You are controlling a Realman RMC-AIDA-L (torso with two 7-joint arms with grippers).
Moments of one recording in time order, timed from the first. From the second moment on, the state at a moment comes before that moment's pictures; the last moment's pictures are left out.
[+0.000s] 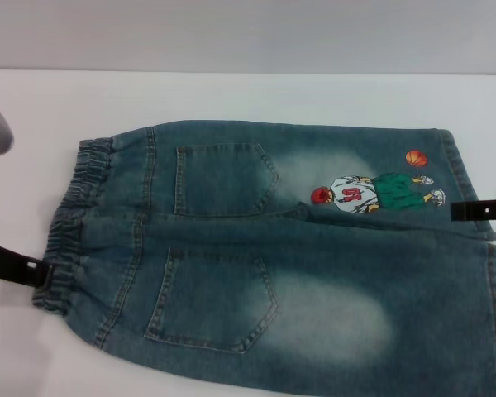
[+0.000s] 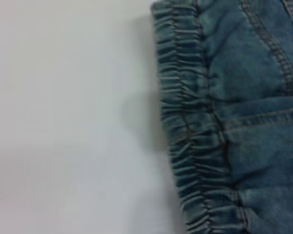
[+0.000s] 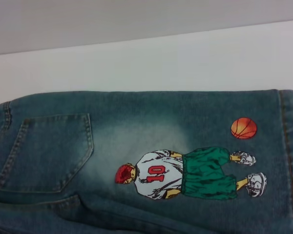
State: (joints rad) left arm -0.19 -2.06 -1.54 -1.75 2.88 -1.51 0.01; right arm 0.14 2.07 -1.25 -1.72 0.75 1.44 -0.26
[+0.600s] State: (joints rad) left arm -0.19 -2.06 -1.53 -1.73 2.89 -1.53 0.02; right arm 0.14 2.08 -1.26 -1.72 0.76 1.44 -0.25
